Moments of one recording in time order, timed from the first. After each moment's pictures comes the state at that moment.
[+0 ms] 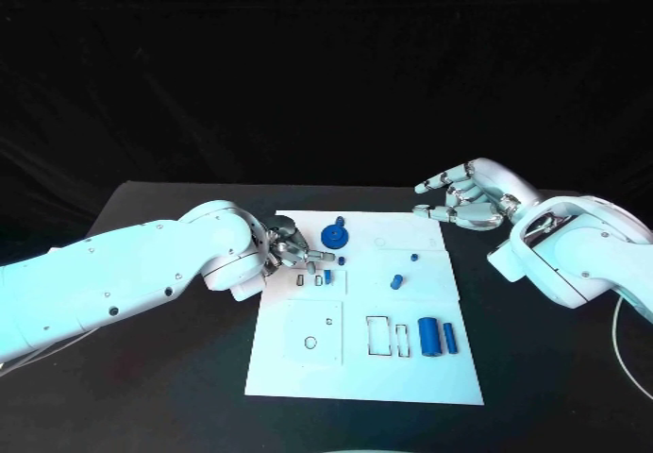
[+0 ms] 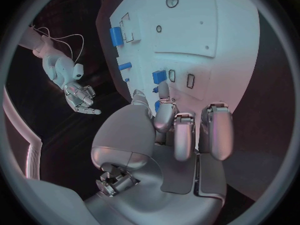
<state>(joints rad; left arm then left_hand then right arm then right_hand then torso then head) 1.27 -0.72 0.00 1.55 -0.92 -0.04 -0.63 1.18 0.06 -0.25 0.29 0.05 1.02 0.04 0.56 0.44 1.38 -0.02 1.26 1.19 1.47 -0.08 1.57 1.31 0.05 1.47 0.03 1.45 1.31 1.29 -1.07 -0.02 1.78 -1.06 -0.48 -0.11 1.36 -0.09 0.11 0.15 0.30 0.95 0.15 0.07 0.07 1.34 0.06 0.97 1.18 1.46 -0.02 1.49 1.31 0.05 1.46 0.09 1.47 1.31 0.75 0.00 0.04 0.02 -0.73</state>
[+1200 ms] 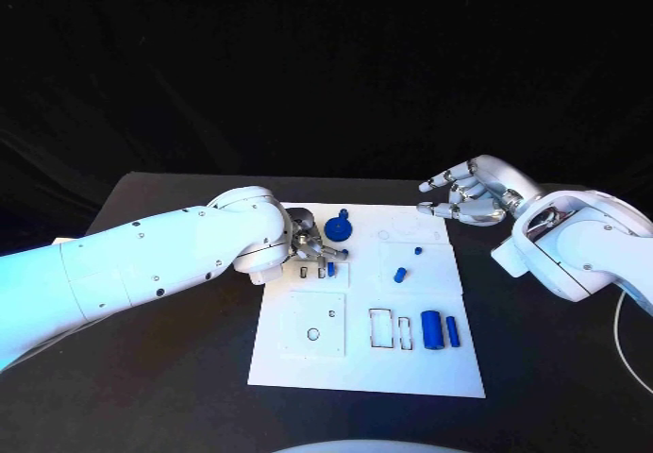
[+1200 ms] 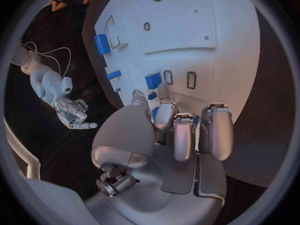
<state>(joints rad) 1.27 -0.61 0.00 1.46 -1.03 0.06 -0.70 1.20 0.07 -0.27 0.29 0.05 0.98 0.04 0.61 0.52 1.37 -0.03 1.26 1.19 1.47 -0.08 1.57 1.31 0.05 1.47 0.03 1.45 1.31 1.29 -1.05 -0.02 1.76 -1.06 -0.46 -0.14 1.35 -0.10 0.10 0.16 0.32 0.95 0.15 0.07 0.07 1.34 0.06 0.96 1.17 1.46 -0.02 1.48 1.31 0.05 1.46 0.08 1.46 1.31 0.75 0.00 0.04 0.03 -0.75</state>
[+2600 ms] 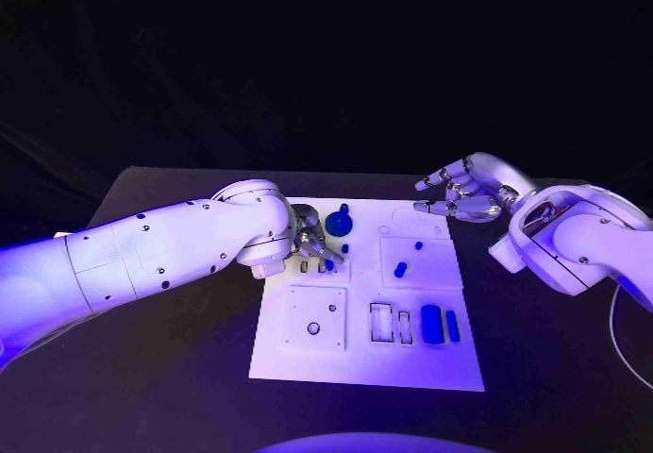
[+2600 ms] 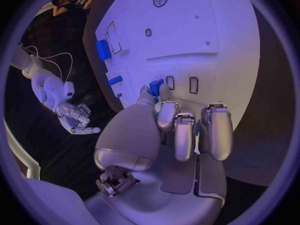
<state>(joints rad) 1.28 -0.59 0.00 1.45 -1.03 0.12 -0.70 1.40 0.10 -0.09 0.18 0.05 0.93 0.02 0.62 0.59 1.36 -0.04 1.24 1.19 1.46 -0.09 1.57 1.31 0.05 1.47 0.02 1.46 1.31 1.29 -1.04 -0.02 1.75 -1.05 -0.42 -0.14 1.34 -0.10 0.10 0.16 0.32 0.96 0.14 0.07 0.07 1.34 0.06 0.96 1.17 1.46 -0.02 1.48 1.31 0.05 1.46 0.08 1.46 1.31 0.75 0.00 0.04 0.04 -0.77</state>
